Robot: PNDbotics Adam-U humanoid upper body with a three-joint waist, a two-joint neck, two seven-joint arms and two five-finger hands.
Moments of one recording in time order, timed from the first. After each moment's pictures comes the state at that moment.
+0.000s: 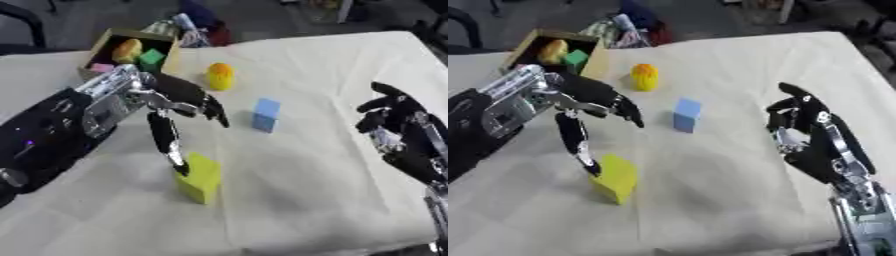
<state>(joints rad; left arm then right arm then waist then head) -0.78 0.65 -0.64 -1.43 -0.54 -0.37 -0.74 -0.27 -0.18 0.10 -1.68 0.16 -0.19 0.23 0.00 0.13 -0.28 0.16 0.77</state>
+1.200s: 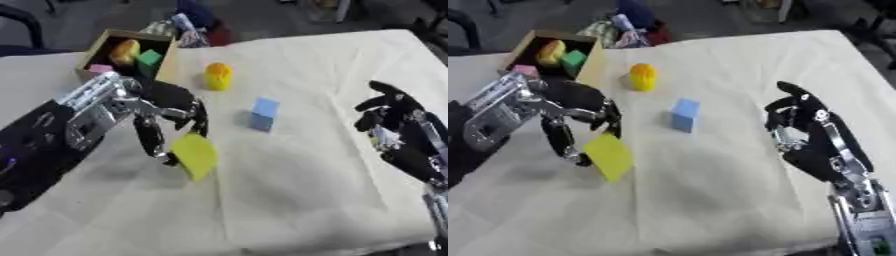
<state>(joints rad) -0.71 0.69 -0.47 -1.56 -0.52 -0.36 -0.75 -0.27 -0.18 0.09 -1.68 0.16 -0.19 0.23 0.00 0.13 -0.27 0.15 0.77</state>
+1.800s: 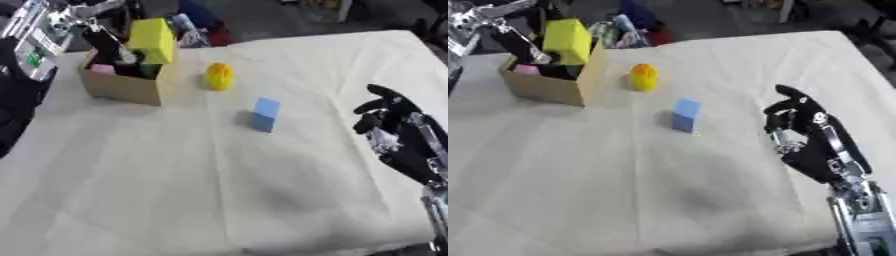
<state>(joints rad) -0.94 0.59 -0.12 -0.99 -0.83 -0.02 -0.34 -0.26 -0.18 0.09 -1.67 0.16 -0.19 0.24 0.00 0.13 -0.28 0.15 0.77</state>
